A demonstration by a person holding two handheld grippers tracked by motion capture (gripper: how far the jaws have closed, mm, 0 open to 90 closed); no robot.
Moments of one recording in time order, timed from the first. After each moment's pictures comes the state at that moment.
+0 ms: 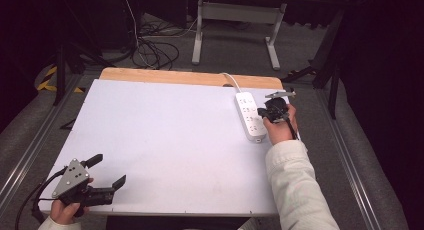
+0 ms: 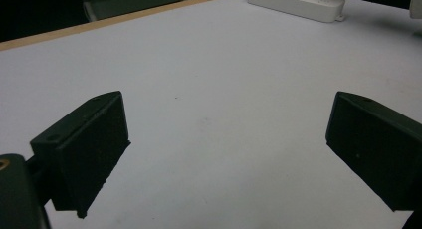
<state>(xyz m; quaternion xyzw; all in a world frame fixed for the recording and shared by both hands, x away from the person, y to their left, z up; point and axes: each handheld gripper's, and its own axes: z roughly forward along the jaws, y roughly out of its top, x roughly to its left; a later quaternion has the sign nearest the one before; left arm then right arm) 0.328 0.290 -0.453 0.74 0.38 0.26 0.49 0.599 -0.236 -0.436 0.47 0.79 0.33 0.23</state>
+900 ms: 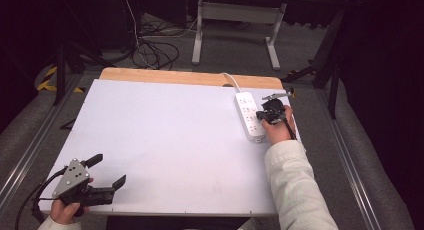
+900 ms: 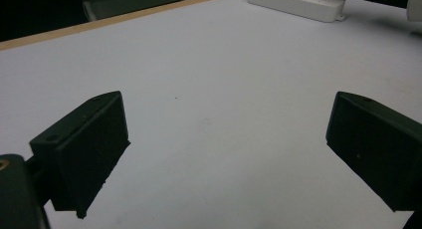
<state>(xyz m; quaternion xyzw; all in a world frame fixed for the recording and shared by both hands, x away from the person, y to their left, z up) 0.328 0.290 -0.453 0.74 0.38 0.26 0.49 0.604 -0.233 -0.447 0.47 0.80 0.31 0.21</state>
